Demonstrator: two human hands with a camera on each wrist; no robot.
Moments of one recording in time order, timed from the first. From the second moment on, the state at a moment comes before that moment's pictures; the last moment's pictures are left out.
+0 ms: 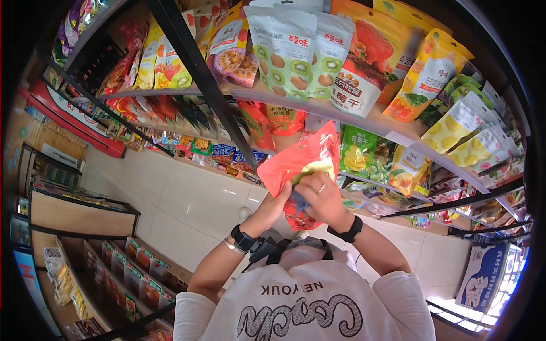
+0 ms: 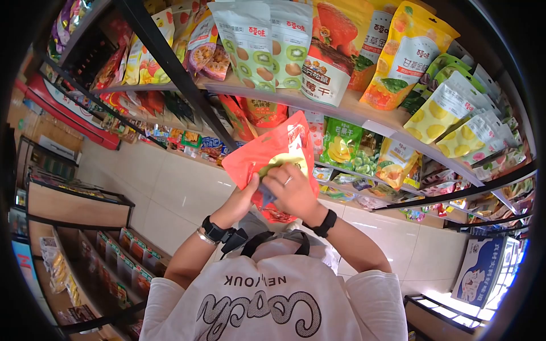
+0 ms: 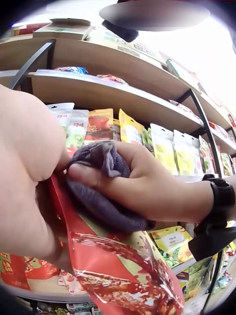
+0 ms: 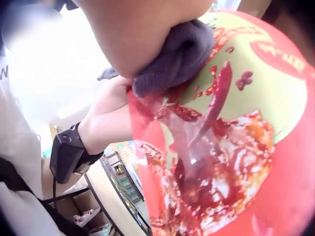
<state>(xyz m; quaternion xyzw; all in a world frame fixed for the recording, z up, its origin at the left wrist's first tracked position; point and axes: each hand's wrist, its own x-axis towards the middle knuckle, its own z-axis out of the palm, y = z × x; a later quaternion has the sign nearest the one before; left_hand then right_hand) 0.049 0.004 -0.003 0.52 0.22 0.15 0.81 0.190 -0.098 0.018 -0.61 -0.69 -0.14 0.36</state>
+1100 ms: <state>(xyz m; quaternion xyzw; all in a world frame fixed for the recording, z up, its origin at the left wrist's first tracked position) 0.139 0.078 -0.104 0.40 0.30 -0.12 0.86 0.283 -0.065 -0.032 -0.75 -0.41 0.13 0.50</state>
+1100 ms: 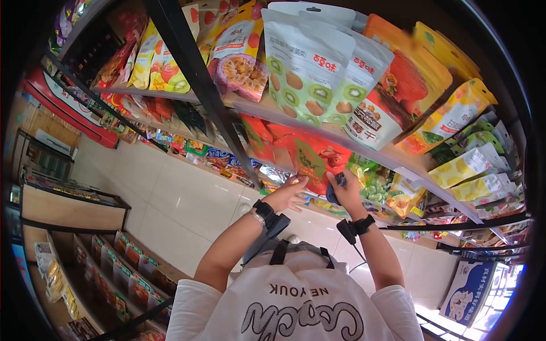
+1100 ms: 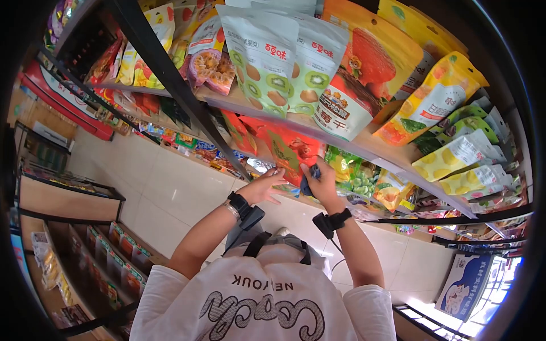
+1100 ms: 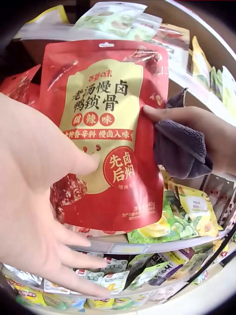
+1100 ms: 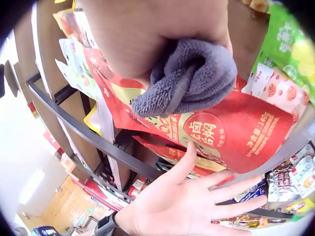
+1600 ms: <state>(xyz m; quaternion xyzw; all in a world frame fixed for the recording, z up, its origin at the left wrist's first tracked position) 0.138 0.136 -0.175 0.44 0.46 0.32 0.71 0.277 0.022 -0.077 -0.74 -0.45 -0.04 0.49</state>
